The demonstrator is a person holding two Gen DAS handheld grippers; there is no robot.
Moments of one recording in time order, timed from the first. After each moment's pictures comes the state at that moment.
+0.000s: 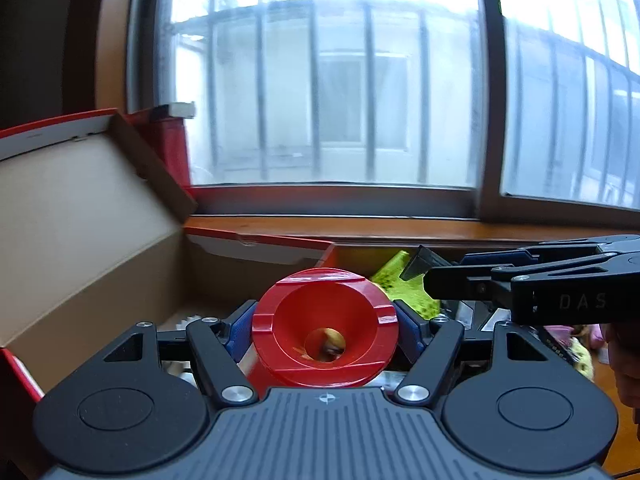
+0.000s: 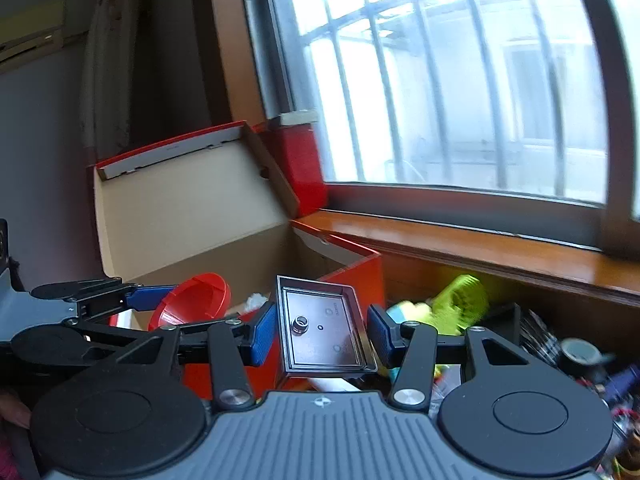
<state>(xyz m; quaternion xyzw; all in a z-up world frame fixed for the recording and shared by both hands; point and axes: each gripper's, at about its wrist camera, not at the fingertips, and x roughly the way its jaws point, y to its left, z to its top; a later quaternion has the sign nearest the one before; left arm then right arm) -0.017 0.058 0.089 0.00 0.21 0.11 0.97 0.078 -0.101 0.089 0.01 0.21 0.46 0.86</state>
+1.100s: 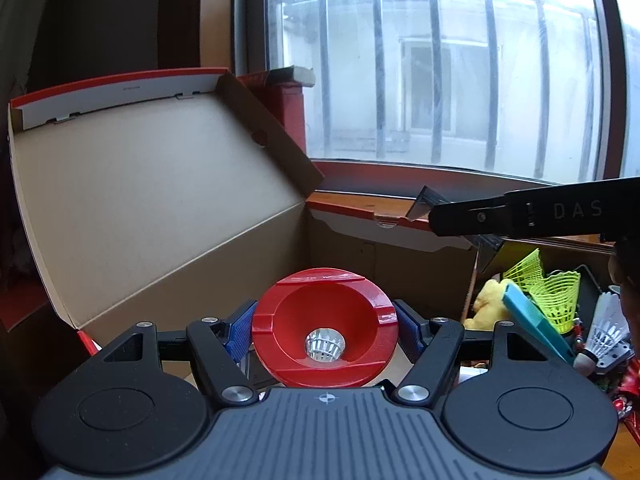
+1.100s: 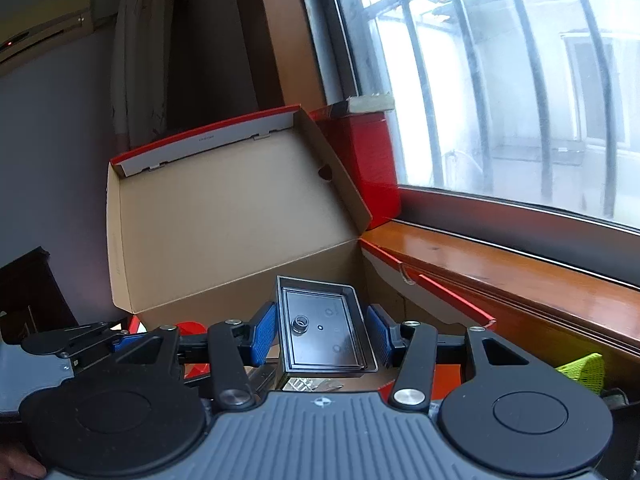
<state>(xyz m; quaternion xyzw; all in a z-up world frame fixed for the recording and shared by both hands) -0.012 0.146 0.075 -0.03 0.23 0.23 0.94 0.132 0.034 0.102 -0.01 0.23 0.53 0.82</state>
